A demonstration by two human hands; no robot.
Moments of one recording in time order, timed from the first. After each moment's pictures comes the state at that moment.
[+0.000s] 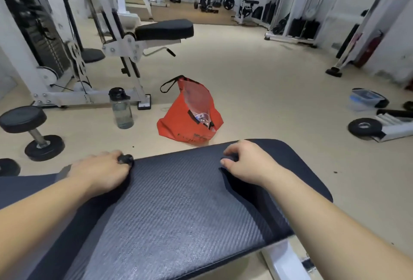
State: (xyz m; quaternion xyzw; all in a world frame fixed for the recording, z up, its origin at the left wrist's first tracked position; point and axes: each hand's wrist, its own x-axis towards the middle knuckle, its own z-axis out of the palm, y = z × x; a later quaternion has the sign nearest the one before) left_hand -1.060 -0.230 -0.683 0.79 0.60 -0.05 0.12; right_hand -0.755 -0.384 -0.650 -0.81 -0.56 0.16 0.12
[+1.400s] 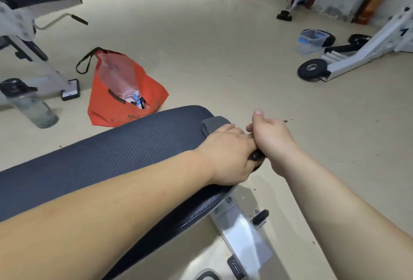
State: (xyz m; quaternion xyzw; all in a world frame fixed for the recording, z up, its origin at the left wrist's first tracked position) left_hand -0.666 -0.436 -0.695 0.99 0.03 -0.01 0.11; right_hand -0.564 -0.514 -0.692 -0.84 -0.12 0.26 0.47
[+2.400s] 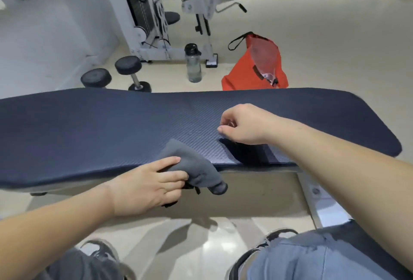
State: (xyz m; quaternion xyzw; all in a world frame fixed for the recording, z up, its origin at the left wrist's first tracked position) left_hand -1.195 -0.457 -0.712 0.97 0.06 -0.06 -0.25; right_hand -0.888 -0.427 -0.643 -0.61 -0.76 0.21 0.06
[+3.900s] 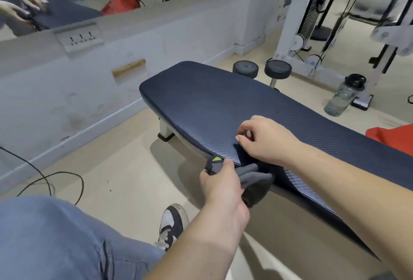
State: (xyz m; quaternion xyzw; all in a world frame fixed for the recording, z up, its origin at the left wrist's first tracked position) left_hand -1.307 -0.484 -0.695 0.14 -0.50 -0.69 -0.50; right_hand -1.248 -0.363 -0.662 -0.40 -0.90 0.15 0.06
